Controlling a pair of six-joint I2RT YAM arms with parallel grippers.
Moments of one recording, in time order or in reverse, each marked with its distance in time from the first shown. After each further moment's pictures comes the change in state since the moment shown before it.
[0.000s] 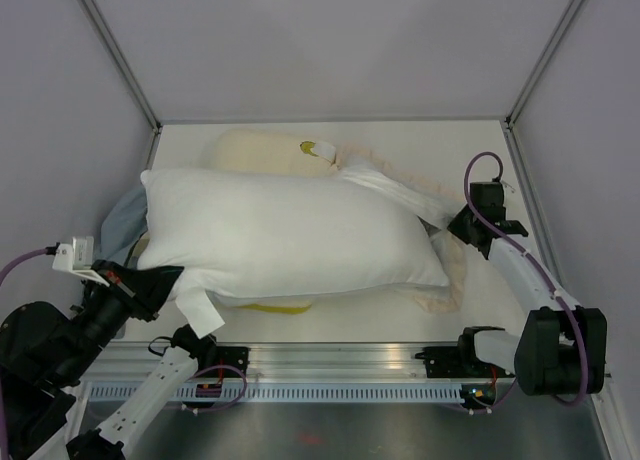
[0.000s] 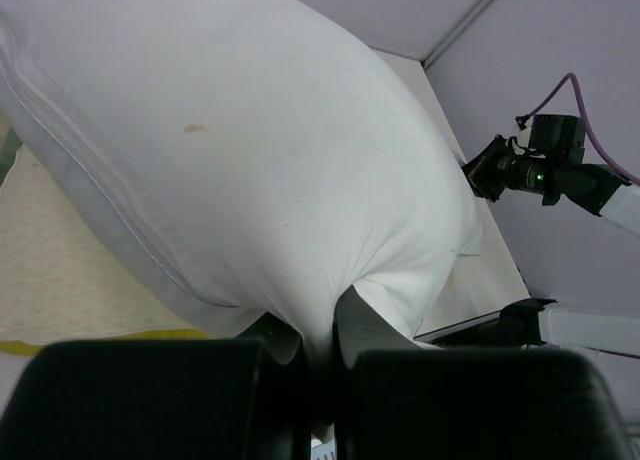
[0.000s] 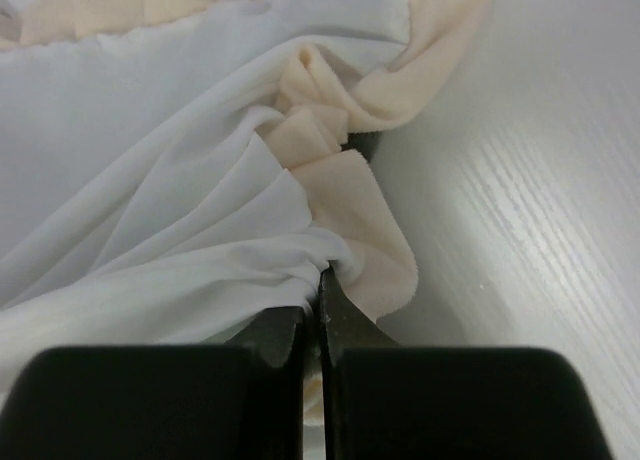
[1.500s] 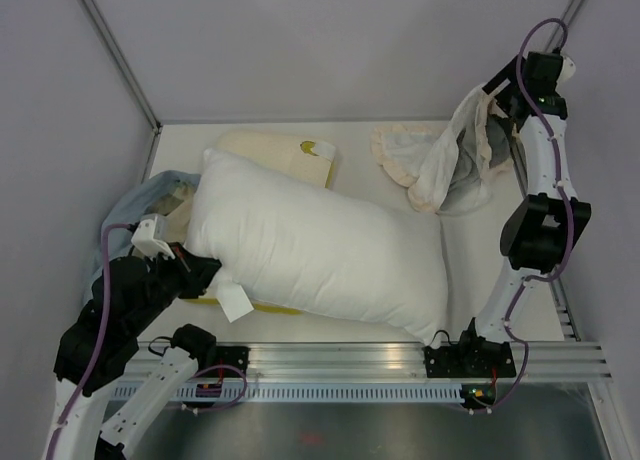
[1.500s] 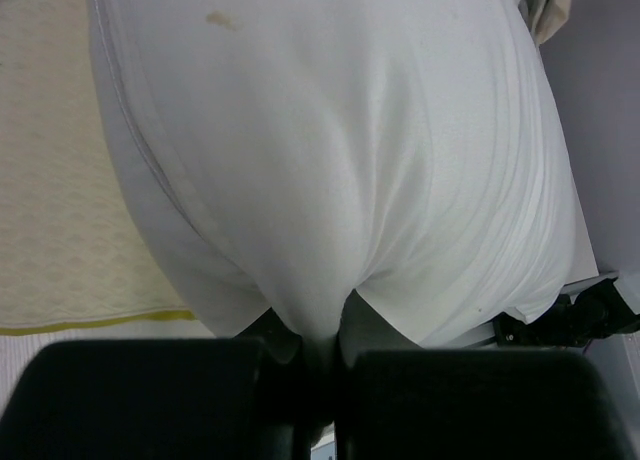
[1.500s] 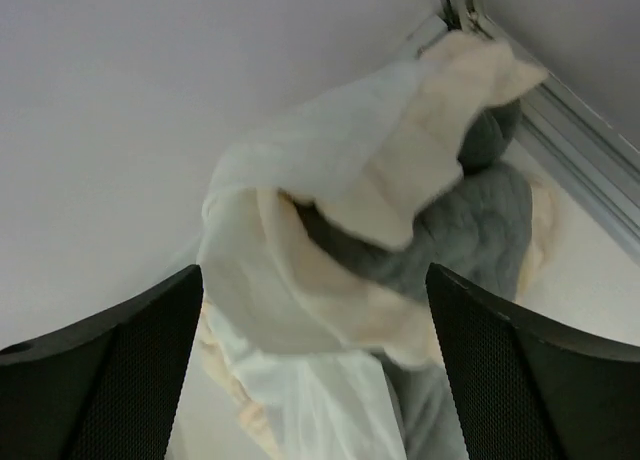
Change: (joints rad) left arm 0.000 -0.019 -0.422 0.150 0.012 -0.025; right arm -0.254 0.838 1.367 -0.135 -0.075 -0.047
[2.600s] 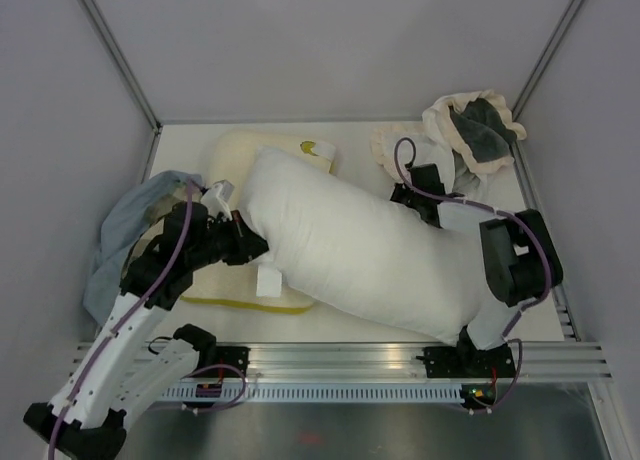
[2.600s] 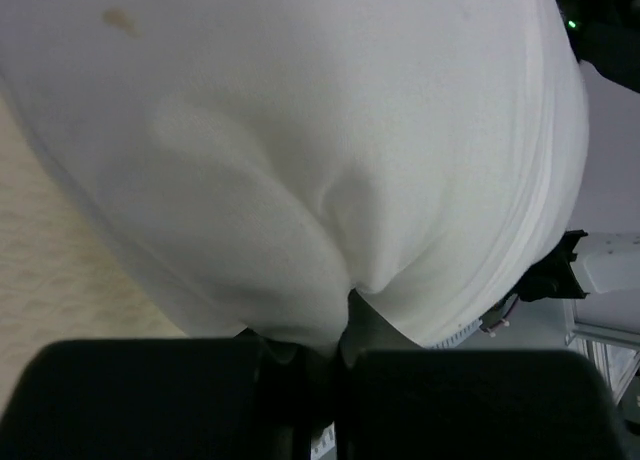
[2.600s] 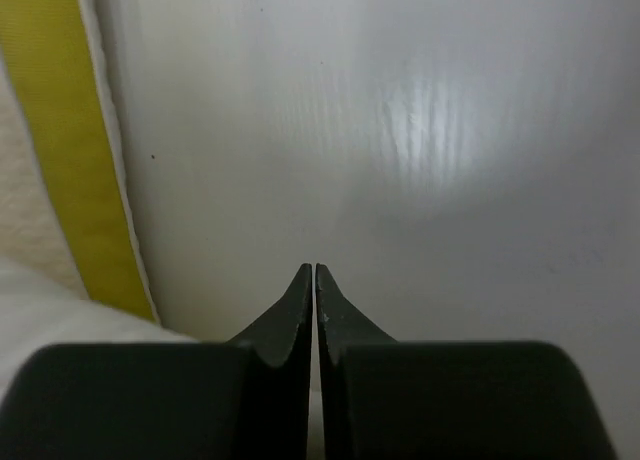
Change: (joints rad) left arm 0.002 0.293 -0.183 0.328 0.297 -0.055; right arm 0.509 -0.218 -1.080 0.435 -0.428 -0.019
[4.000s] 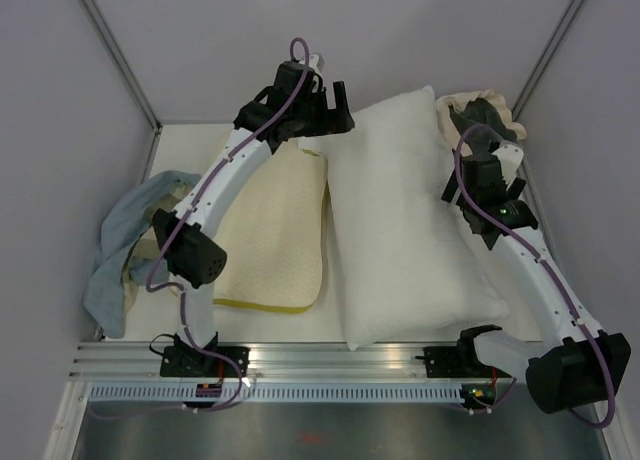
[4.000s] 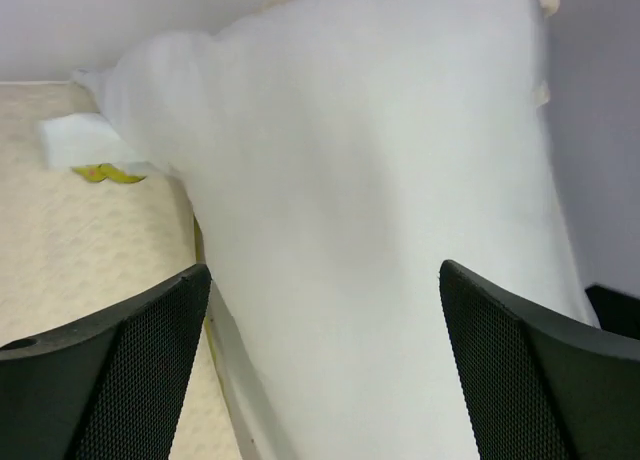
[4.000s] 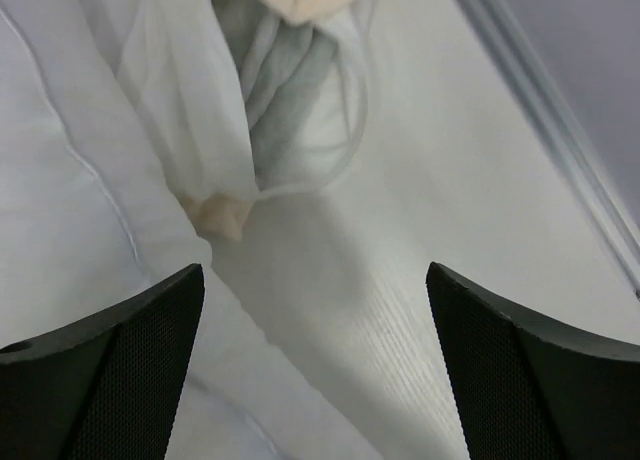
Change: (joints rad) left arm -0.114 1.311 1.331 -0.026 -0.235 0.139; right arm -0.071 -0.681 0.013 -0.518 0.870 -0.161
